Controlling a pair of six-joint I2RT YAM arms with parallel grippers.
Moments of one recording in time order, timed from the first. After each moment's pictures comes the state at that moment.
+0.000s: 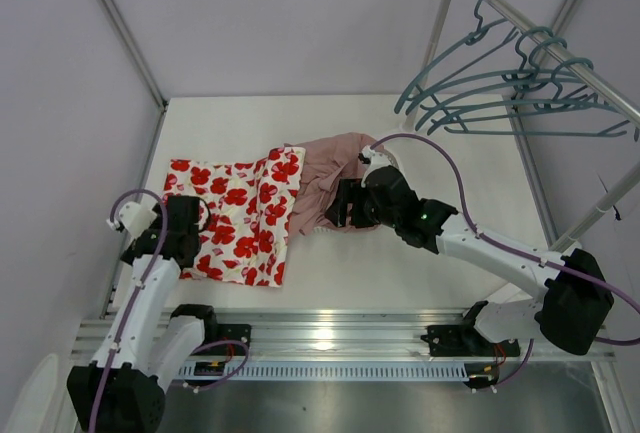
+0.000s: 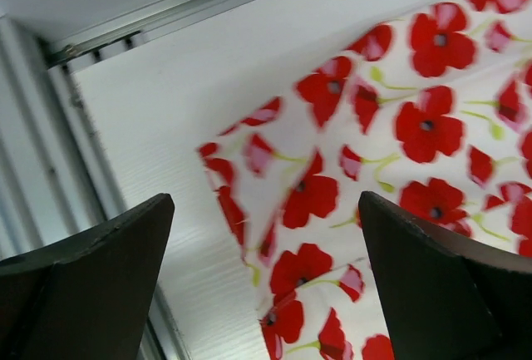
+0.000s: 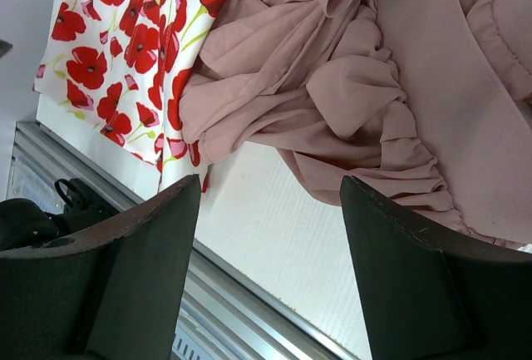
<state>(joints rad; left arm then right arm) -0.04 0.85 0.67 -0.97 -0.86 -1.08 0.84 1.30 0.95 -0.21 0.04 0.66</state>
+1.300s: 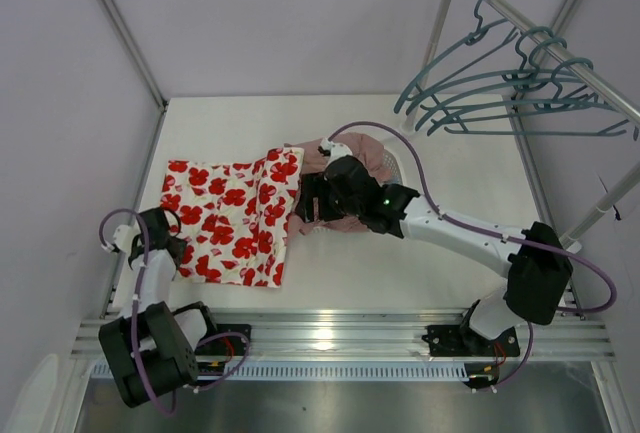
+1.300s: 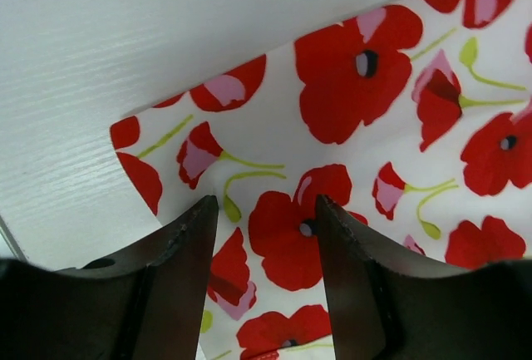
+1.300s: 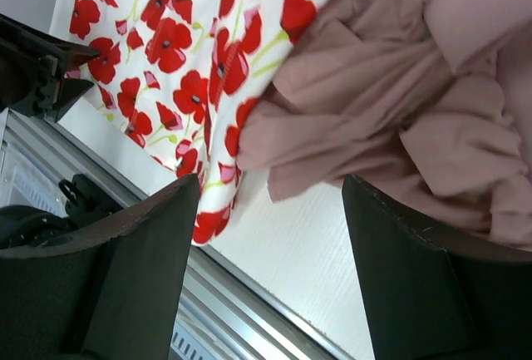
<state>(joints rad) 0.40 1.02 0.43 -0.46 -0.37 -0.88 0.95 1.51 1.19 -0.29 0.08 0.63</state>
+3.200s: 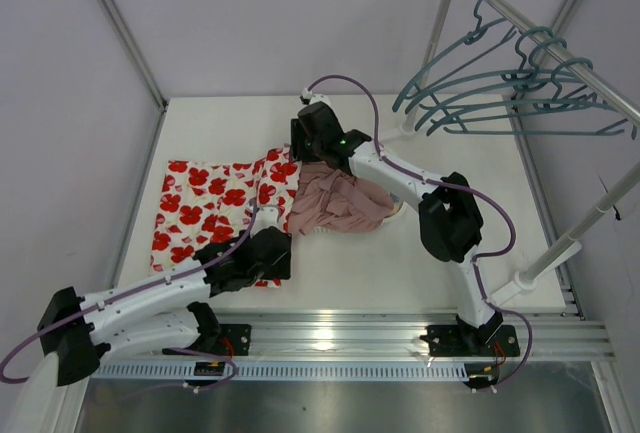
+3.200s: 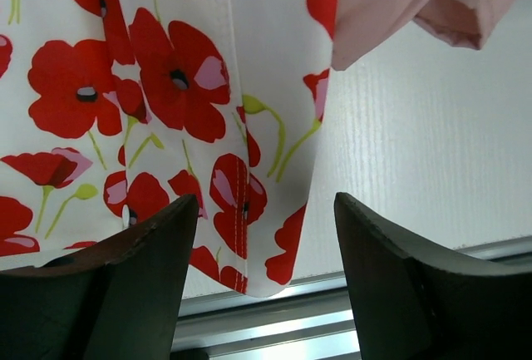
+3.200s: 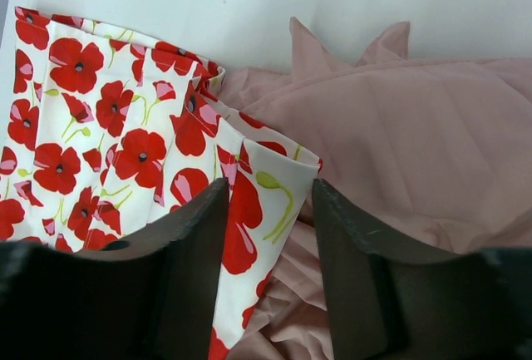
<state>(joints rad) -0.98 0.95 0.61 -0.67 -0.43 -0.76 0.76 2.14 1.89 -0.35 0.14 0.52</state>
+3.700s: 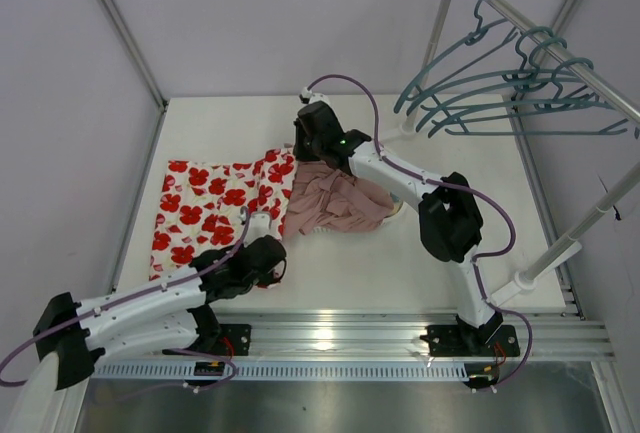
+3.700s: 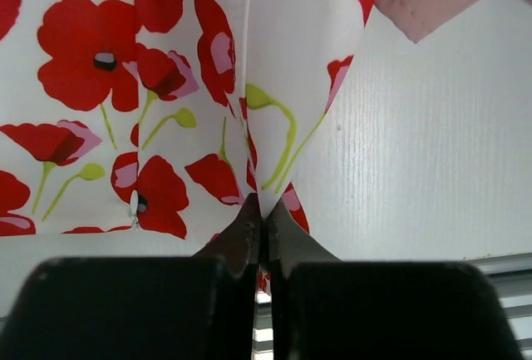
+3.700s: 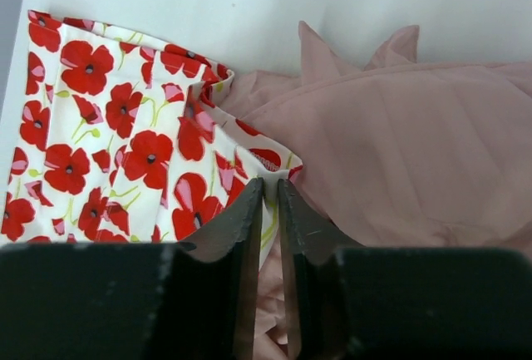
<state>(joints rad) -1.00 0.92 0.53 -0.68 -0.46 -0.86 0.76 2.14 1.89 -0.34 0.13 0.52</state>
